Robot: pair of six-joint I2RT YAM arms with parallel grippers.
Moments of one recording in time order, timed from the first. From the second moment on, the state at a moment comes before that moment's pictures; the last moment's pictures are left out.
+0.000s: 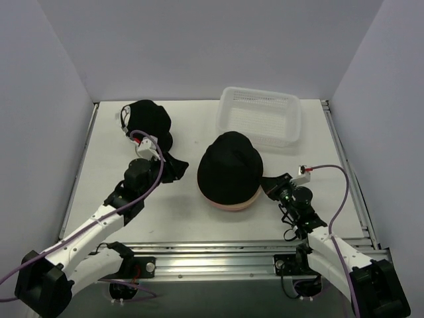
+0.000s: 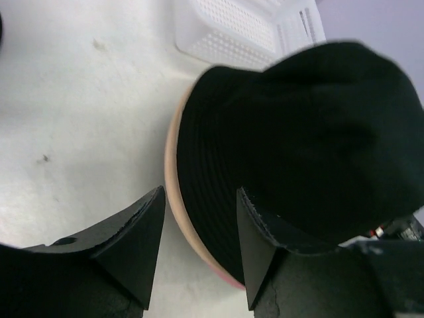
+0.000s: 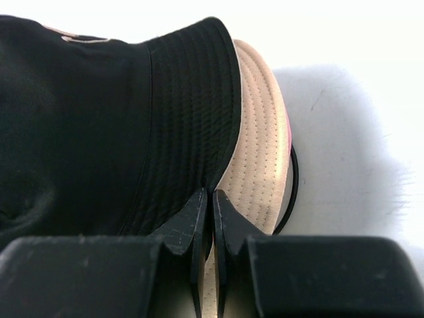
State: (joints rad) left arm -0.54 1.01 0.64 0.11 -0.04 -0.68; right arm 0.31 0.83 0.06 0.59 -0.08 0.97
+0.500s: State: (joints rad) left arm -0.78 1.03 0.43 0.35 -0.01 -0.83; right arm 0.48 0.93 0.06 0.66 0.12 1.01
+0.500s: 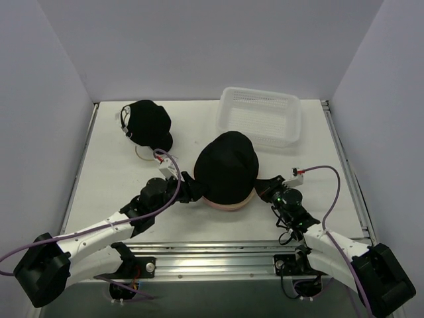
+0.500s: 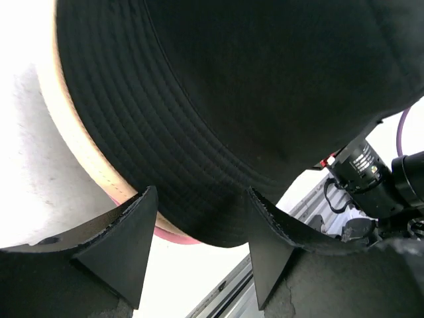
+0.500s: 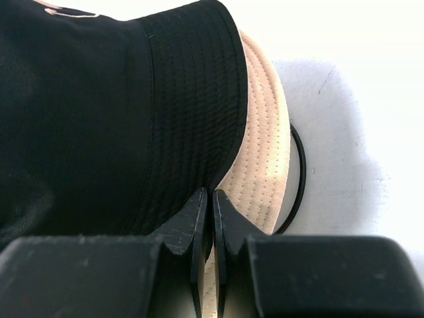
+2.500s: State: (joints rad) left arm -0.86 1.16 0.30 0.58 -0.22 -1.01; right arm 0.63 1.16 0.06 0.84 0.31 1.07
